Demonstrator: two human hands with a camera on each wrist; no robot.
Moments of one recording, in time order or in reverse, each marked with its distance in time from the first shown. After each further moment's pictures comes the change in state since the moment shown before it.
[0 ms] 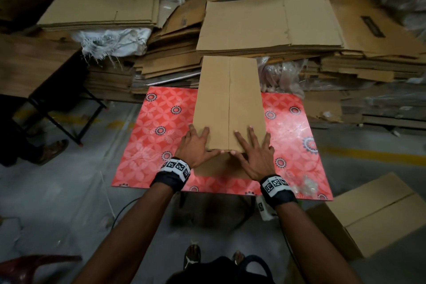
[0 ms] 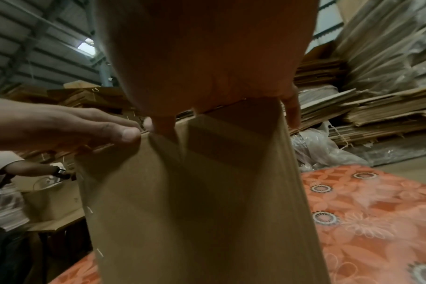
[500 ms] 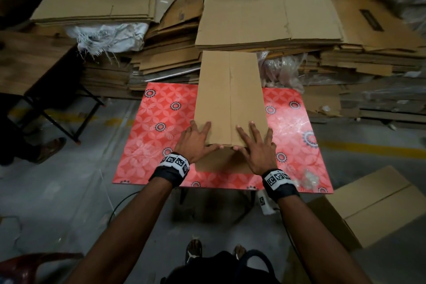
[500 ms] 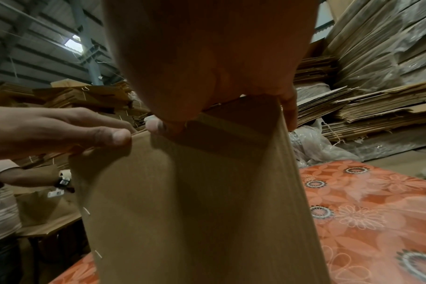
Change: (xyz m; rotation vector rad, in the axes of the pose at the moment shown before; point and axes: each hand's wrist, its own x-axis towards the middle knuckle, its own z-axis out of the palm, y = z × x) left_hand 0.002 -0.014 0.002 0.083 0.055 0.086; right_hand 0.000 -0.004 0.000 -0.067 -0.005 0.030
